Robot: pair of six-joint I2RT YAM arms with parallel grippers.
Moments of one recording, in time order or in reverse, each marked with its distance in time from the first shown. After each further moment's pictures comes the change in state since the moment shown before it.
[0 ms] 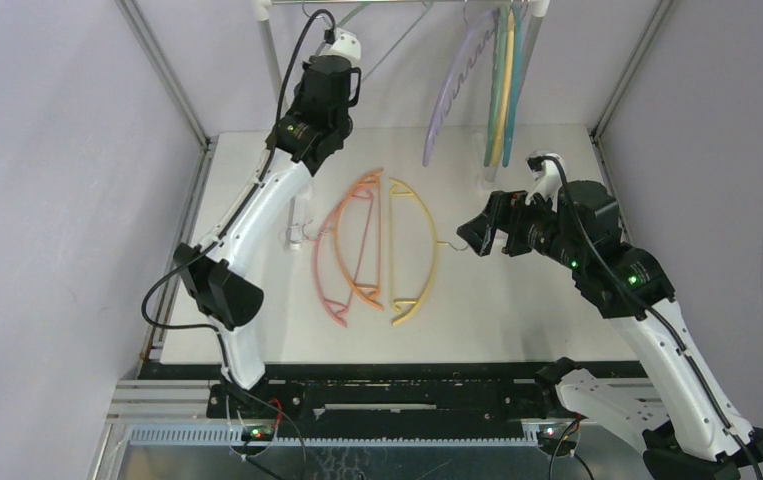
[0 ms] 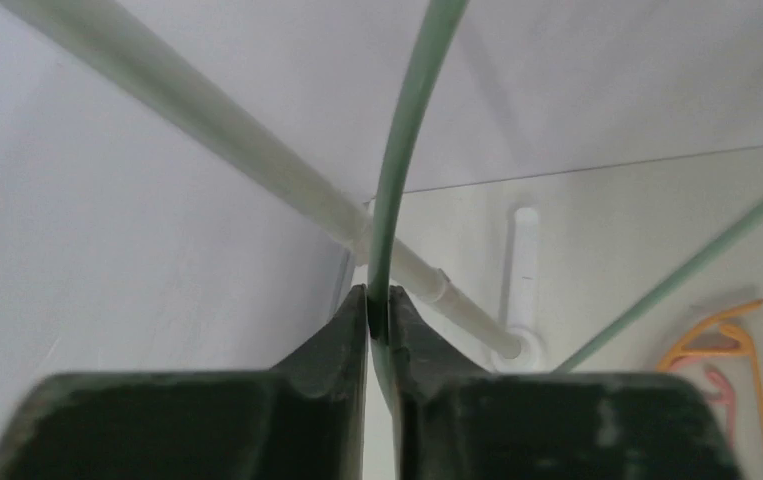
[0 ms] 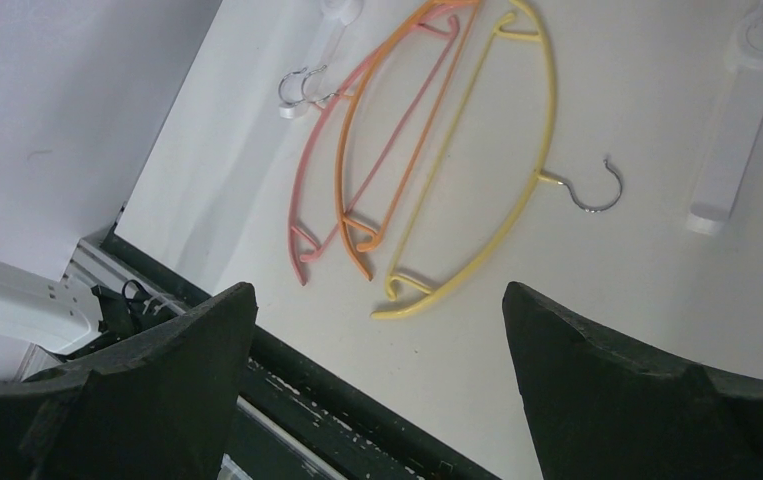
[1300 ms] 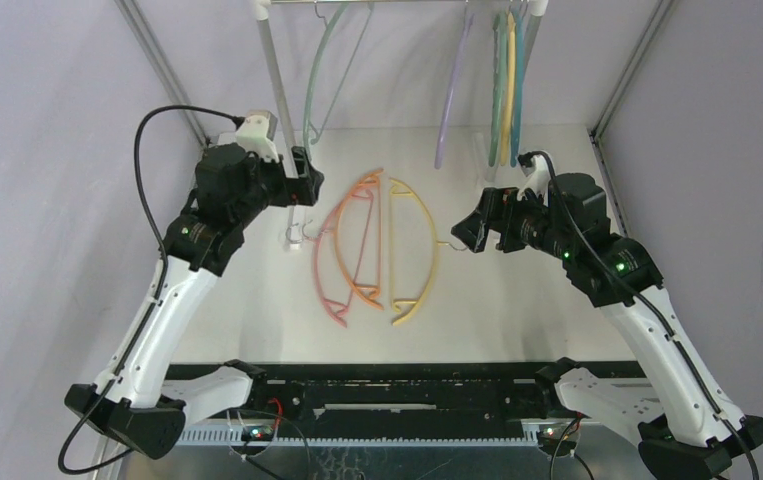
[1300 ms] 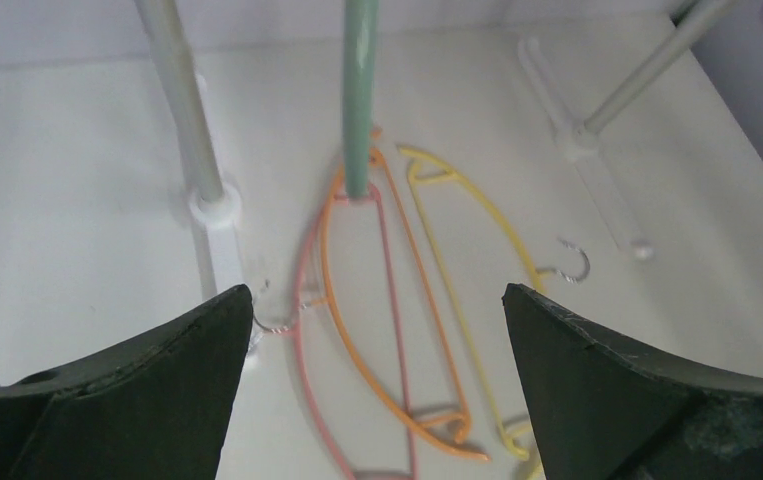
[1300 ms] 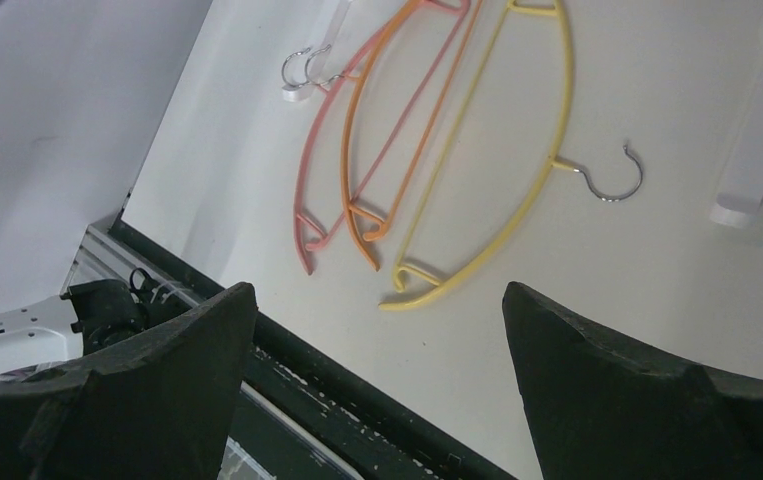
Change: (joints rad) left arm 0.176 -0.757 -0.744 -0.069 0.845 -0.568; right arm -0.018 0.052 0.000 0.005 -0.050 0.011
